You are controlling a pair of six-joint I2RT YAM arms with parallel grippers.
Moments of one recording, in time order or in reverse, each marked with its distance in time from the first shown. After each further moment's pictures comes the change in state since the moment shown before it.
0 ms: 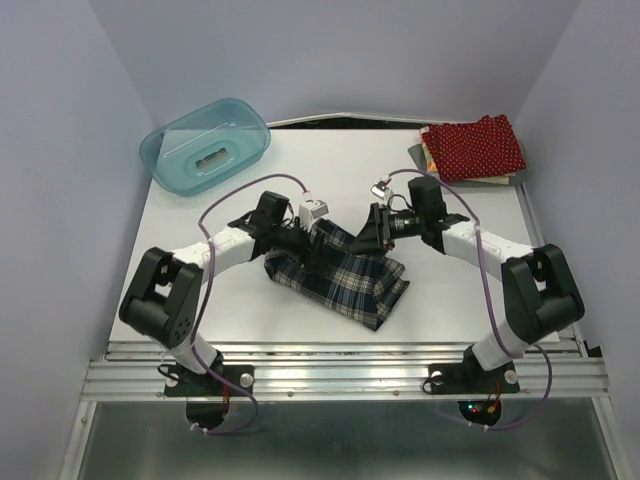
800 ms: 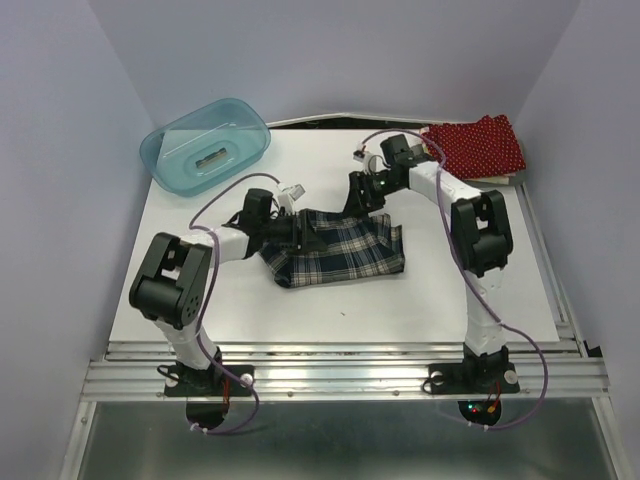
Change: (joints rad) left arm 0.154 0.226 -0.114 0.465 0.035 -0.493; right arm -0.050 0.681 0.843 -0.673 0.290 -0.636
